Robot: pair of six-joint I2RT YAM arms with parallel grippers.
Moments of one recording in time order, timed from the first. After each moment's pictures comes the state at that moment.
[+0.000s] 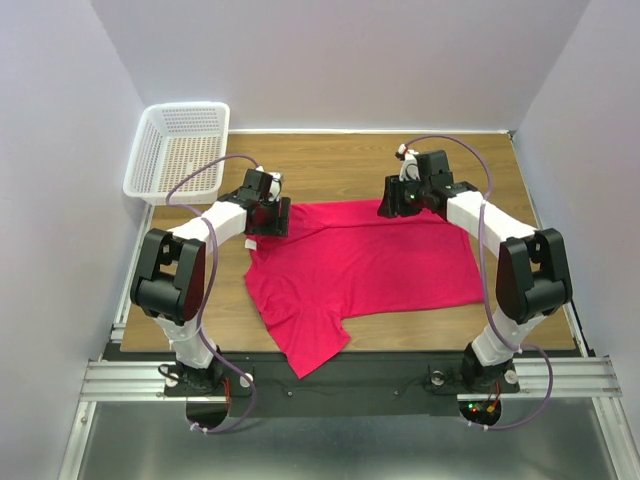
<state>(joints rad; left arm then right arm) -0.33 1.72 1.11 -0.38 0.06 -0.21 0.27 1.70 1.23 -0.31 -0.36 0.16</state>
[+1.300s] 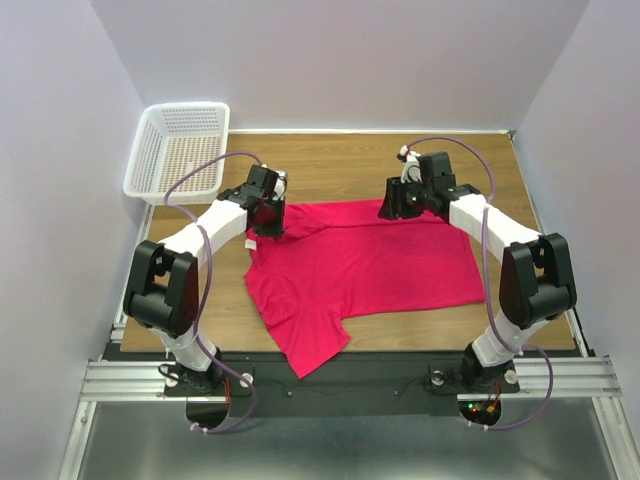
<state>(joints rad) -0.38 1.65 1.16 -0.54 0.04 -0.25 0.27 1.67 1.19 -0.31 -0.37 0.16</state>
